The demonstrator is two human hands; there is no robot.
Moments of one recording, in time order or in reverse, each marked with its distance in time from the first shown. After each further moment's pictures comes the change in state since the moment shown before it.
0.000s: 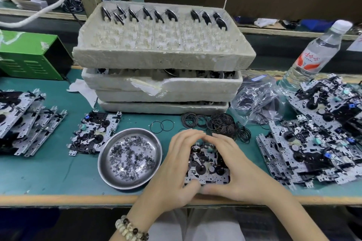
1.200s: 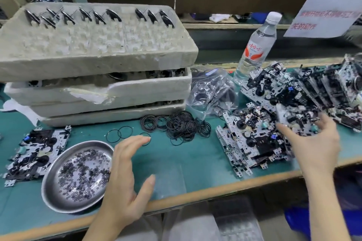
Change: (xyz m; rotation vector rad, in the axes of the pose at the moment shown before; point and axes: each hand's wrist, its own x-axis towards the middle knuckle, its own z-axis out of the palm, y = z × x) left_hand -0.002 -0.004 0.005 0.027 0.273 0.150; right_hand -0.109 0.105 -0.089 0.001 1.176 0.931
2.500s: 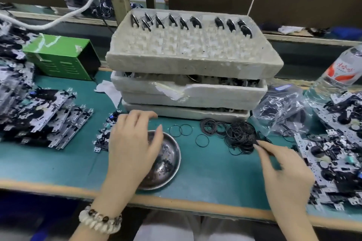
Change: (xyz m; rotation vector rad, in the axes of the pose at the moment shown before) left_hand 0.025 -0.007 -0.097 0.827 0.147 -0.353; right_hand -0.127 -0.074 0.091 0.185 -0.035 -0.831
